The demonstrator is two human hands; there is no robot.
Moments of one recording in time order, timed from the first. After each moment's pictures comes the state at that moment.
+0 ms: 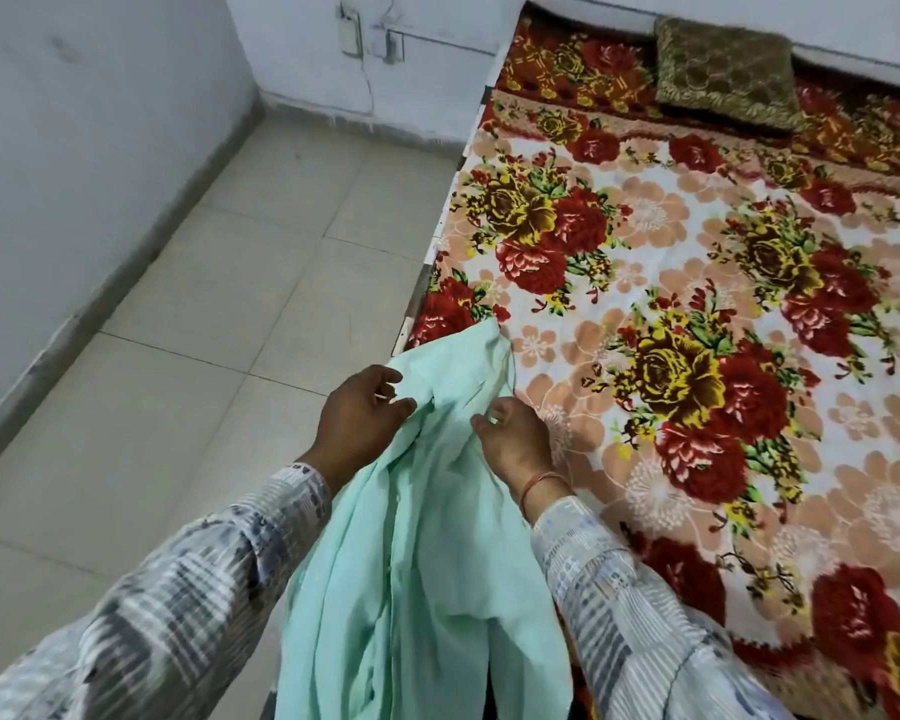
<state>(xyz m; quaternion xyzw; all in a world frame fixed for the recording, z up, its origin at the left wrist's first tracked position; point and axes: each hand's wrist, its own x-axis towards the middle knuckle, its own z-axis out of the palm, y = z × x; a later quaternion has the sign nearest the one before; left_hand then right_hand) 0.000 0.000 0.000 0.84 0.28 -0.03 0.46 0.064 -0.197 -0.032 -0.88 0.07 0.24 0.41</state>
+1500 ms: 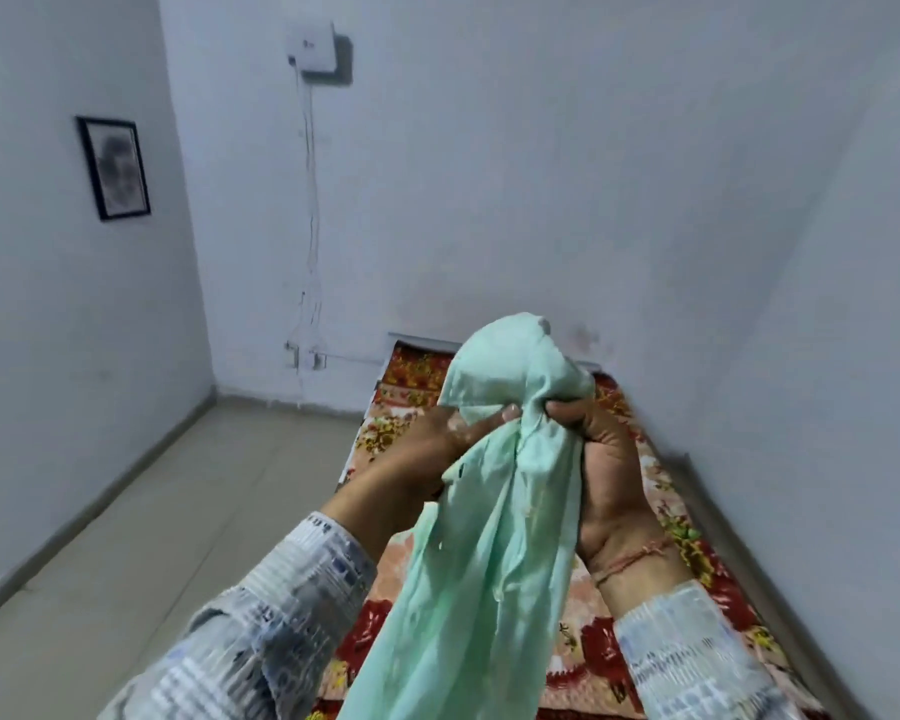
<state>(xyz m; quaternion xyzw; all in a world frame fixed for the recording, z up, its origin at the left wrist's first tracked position) -0.272 -0.241 0.507 0.66 -0.07 -0.06 0.75 -0.269 -0.406 0.525 -0.41 -0.07 0.15 0.90</state>
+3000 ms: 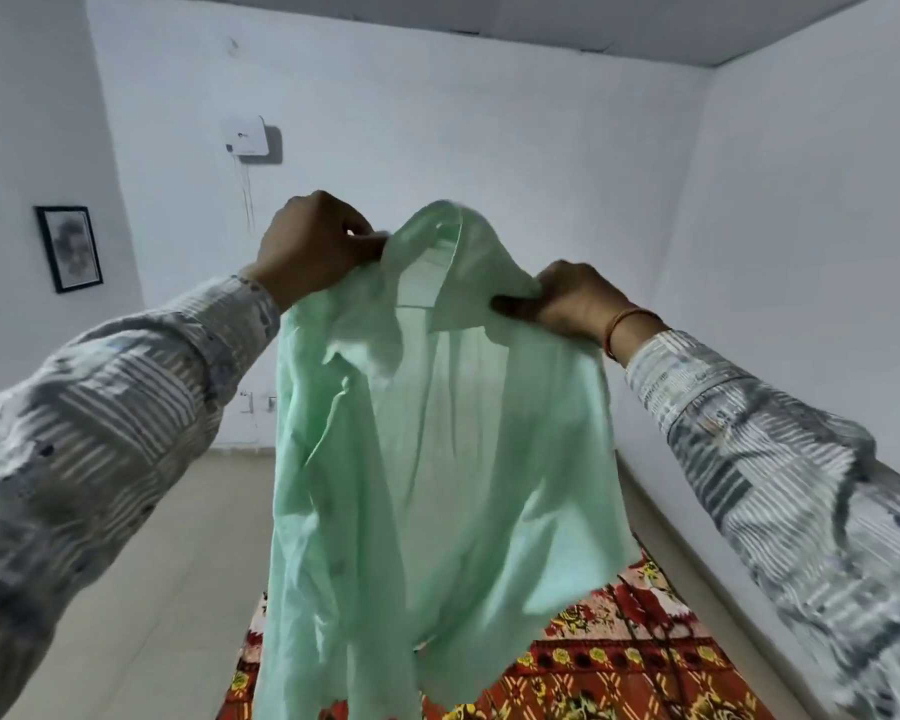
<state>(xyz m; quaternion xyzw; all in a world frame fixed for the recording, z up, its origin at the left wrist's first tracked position) -0.386 -0.273 0.745 0.90 -0.06 0.36 0.24 -0.381 -0.585 0.723 -0.96 -0.09 -0.19 0.20</state>
